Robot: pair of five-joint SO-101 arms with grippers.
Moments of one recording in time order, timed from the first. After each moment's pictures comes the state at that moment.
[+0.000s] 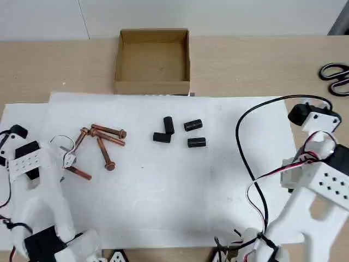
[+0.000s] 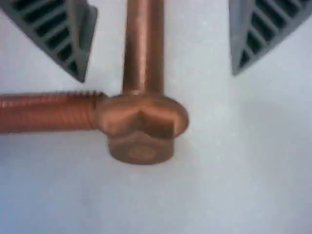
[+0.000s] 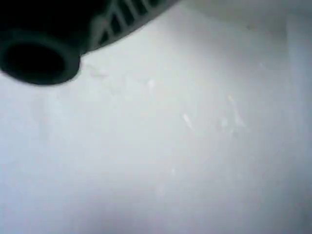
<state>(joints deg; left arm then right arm) -30.1 -13.7 44.5 63.6 42.2 29.1 -34.3 23.3 98.2 23.5</state>
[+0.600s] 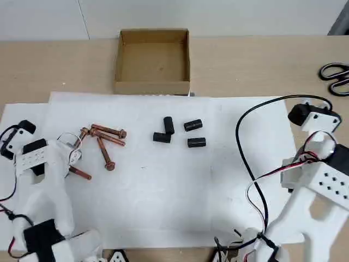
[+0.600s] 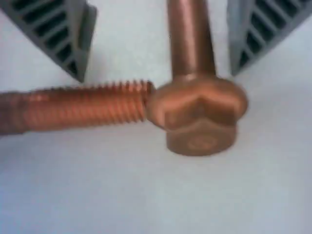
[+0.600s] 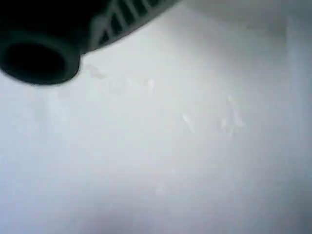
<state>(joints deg) -26.7 -7.2 43.7 59.4 42.1 29.1 -34.3 23.3 98.2 23.5</state>
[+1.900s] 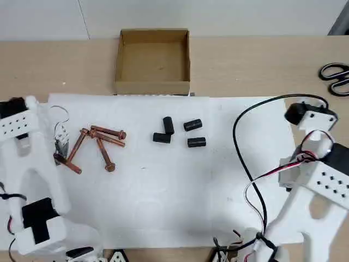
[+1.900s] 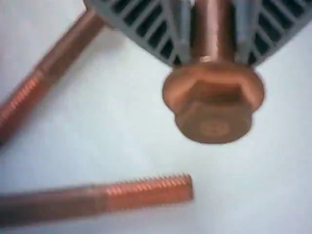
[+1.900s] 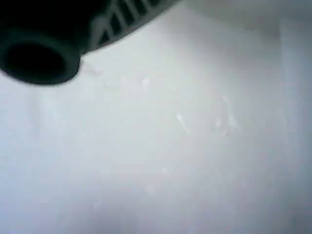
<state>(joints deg) -25.2 1.5 5.7 98.2 42.0 26.5 -34.4 23.3 98.2 23.5</state>
